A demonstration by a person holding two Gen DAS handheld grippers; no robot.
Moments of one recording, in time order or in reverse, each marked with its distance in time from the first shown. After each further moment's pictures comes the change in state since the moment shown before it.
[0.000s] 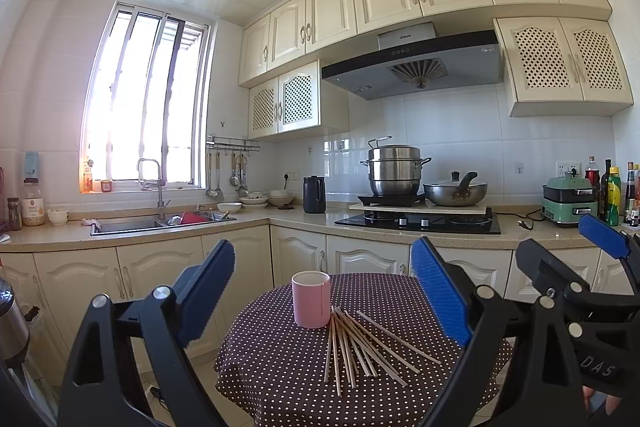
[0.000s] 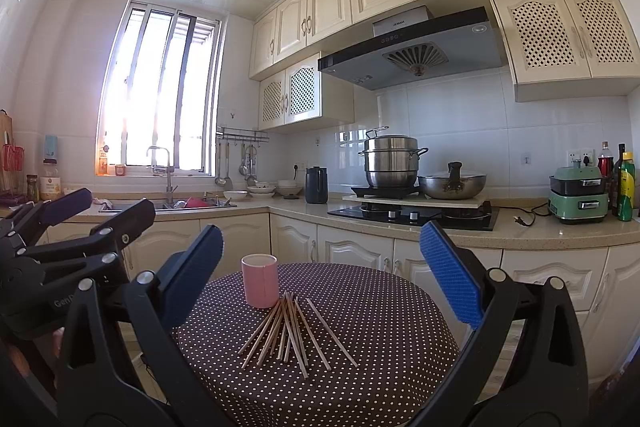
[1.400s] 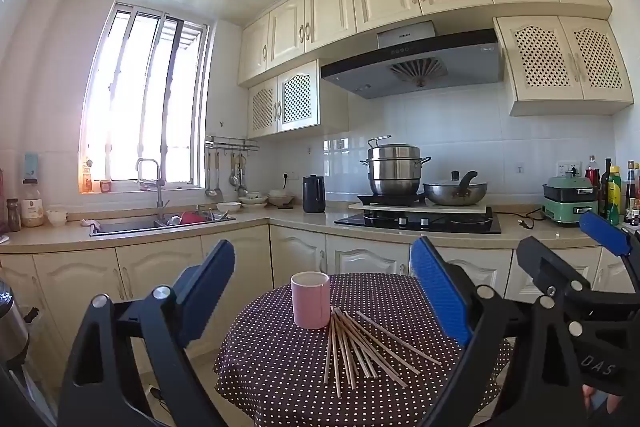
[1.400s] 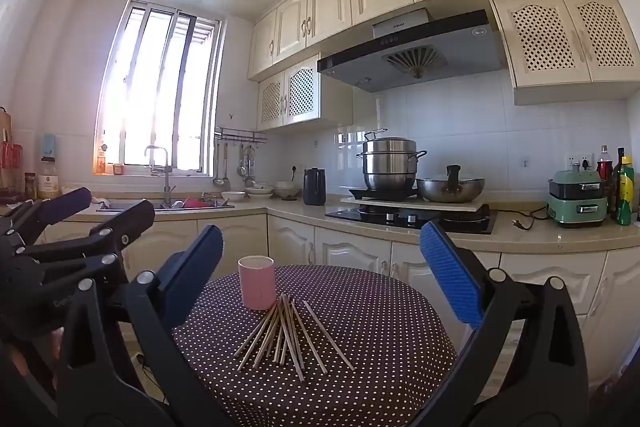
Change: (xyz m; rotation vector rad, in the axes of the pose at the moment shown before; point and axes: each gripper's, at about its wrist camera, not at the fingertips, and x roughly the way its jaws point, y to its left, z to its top) left arm 0.005 0.003 0.002 0.008 0.008 -0.004; right arm 0.003 0.000 0.002 -0.005 -0.003 0.001
